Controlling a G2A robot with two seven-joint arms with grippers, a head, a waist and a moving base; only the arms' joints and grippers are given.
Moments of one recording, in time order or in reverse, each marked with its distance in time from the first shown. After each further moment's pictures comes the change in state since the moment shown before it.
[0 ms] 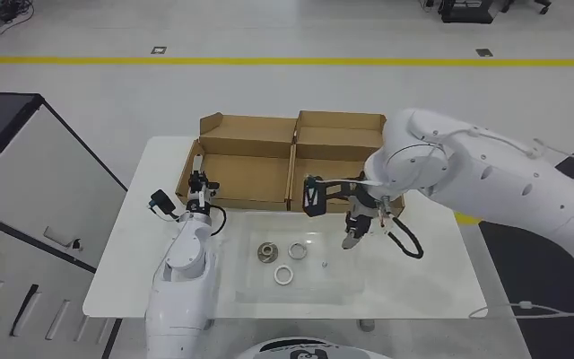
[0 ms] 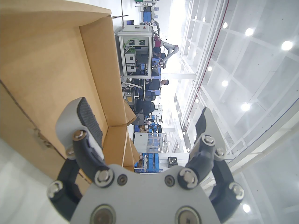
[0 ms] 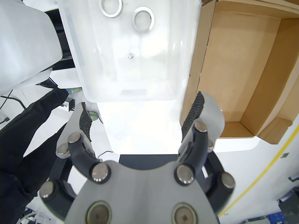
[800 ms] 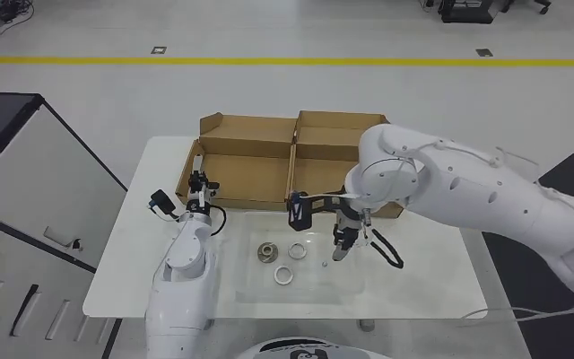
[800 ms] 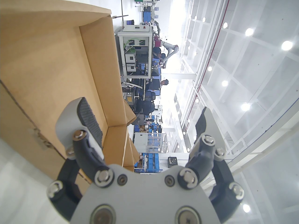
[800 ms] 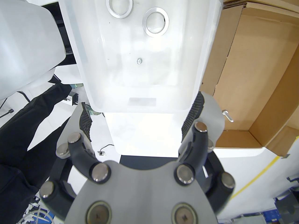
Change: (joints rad) left arm 0.000 0.000 0.000 0.000 0.000 0.000 0.000; right arm -0.067 -0.100 0.000 0.029 -0.046 0.066 0.066
